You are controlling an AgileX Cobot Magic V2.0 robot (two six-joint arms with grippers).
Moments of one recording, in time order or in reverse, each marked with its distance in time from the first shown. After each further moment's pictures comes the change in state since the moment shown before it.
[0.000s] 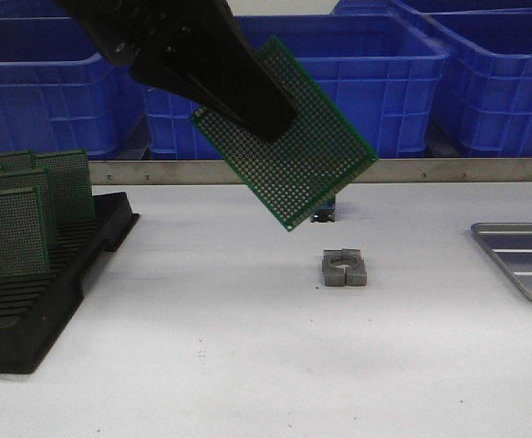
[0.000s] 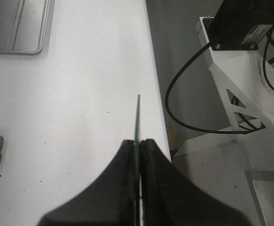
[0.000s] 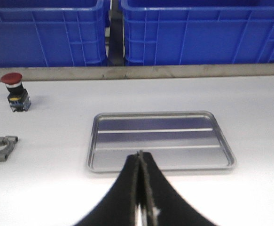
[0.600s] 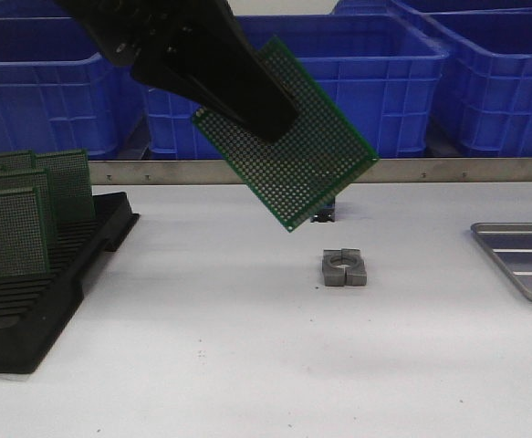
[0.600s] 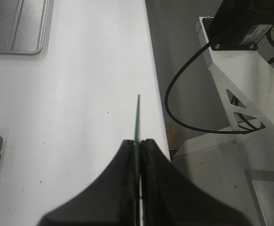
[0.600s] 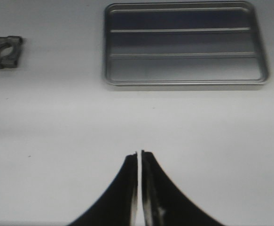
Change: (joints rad) left arm 0.000 0.000 0.000 0.000 0.000 0.000; right arm 0.000 0.596 -0.370 0.147 0.349 -0.117
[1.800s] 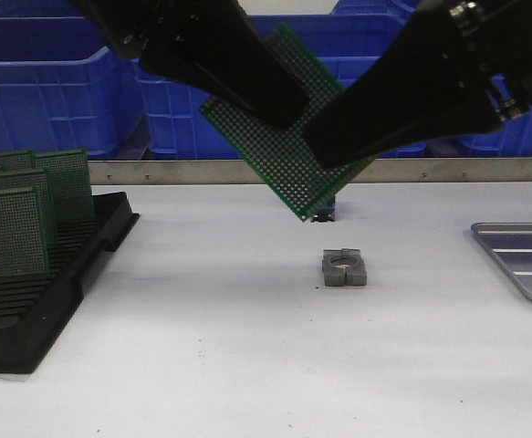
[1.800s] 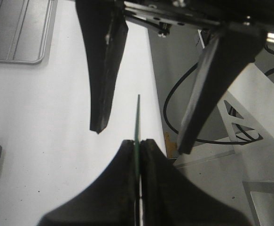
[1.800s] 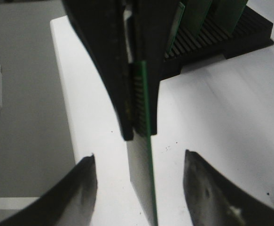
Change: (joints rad) left arm 0.000 0.000 0.000 -0.038 0.000 0.000; right arm 0.398 0.629 -0.152 1.132 -0.043 -1.539
